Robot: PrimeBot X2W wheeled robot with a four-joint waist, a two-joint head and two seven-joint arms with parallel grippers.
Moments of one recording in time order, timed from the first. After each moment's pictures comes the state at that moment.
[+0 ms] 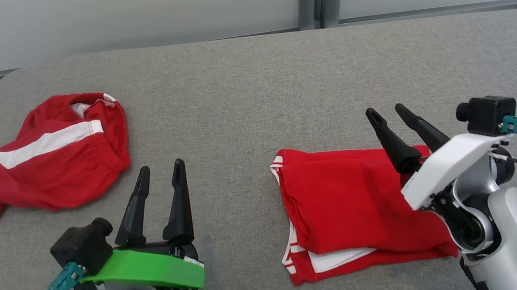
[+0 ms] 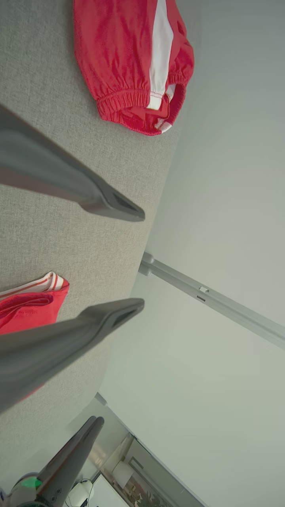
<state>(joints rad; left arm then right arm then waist) -0.17 0.31 -0.51 -0.09 -0.83 0.20 -0.22 -0.27 -0.07 0.10 0.05 0.54 0.13 0.24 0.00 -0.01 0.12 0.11</state>
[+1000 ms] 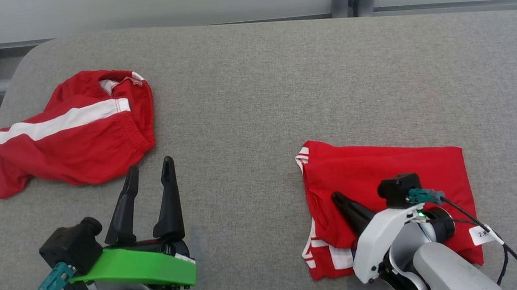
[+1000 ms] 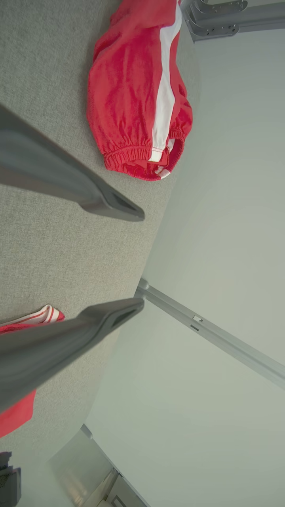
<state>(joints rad) -0.17 0.32 -0.50 -0.10 -0.83 0.22 -0.22 -0.29 -0.07 0.40 0.49 0.45 0.13 -0.01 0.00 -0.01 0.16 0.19</state>
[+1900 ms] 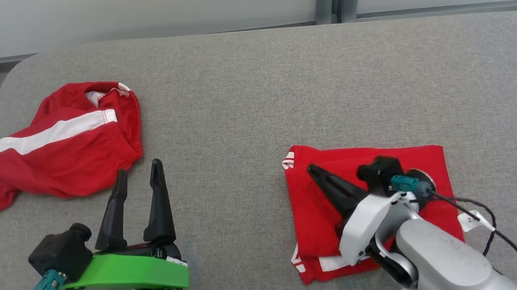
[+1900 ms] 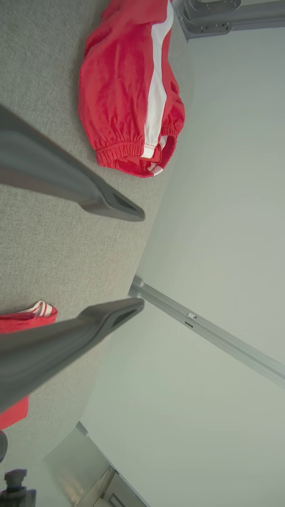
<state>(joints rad) -0.15 0.33 -0.47 -0.13 -0.83 0.24 -0.23 -0.44 -0.11 0.62 0.57 0.43 0.13 -0.20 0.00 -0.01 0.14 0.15</state>
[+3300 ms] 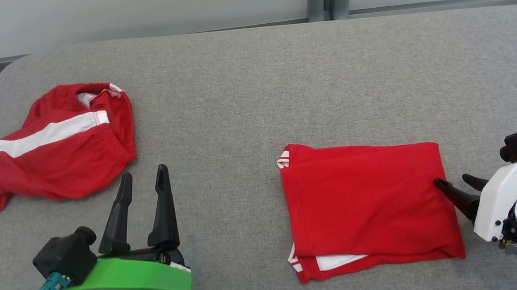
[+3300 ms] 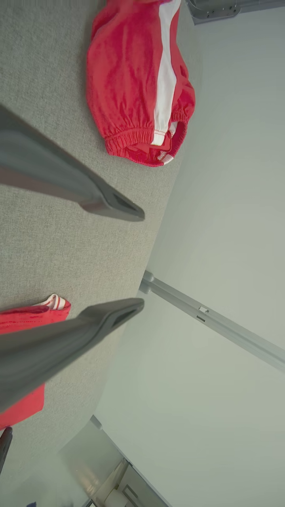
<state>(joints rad) -0.13 0.35 -0.49 -0.15 -0.83 0.25 -0.22 -0.20 -0.41 0.16 0.25 0.71 0.13 0.43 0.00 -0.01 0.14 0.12</state>
